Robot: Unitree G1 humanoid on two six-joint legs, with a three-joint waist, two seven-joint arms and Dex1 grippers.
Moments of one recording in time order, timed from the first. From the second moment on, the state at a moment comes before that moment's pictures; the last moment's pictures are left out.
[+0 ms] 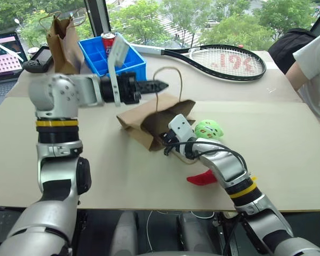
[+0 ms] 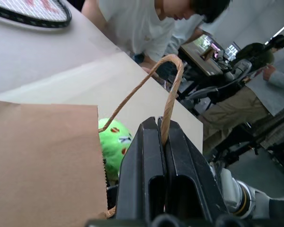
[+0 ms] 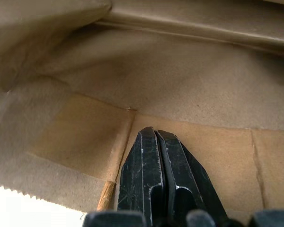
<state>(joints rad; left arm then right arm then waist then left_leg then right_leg) -1.17 0.46 0.21 0.25 -0.67 1.33 -0.87 -0.58 -0.33 0.40 0.03 0.15 0.52 0.47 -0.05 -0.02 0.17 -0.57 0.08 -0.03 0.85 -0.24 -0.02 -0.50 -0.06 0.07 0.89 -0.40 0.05</state>
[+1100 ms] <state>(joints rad) -1.18 0.65 -0.05 0.18 -0.55 0.92 -1.13 -0.55 -0.28 0.33 -0.14 0.14 0.69 0.59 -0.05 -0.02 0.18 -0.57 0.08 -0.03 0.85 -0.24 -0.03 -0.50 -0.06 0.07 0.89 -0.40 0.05</state>
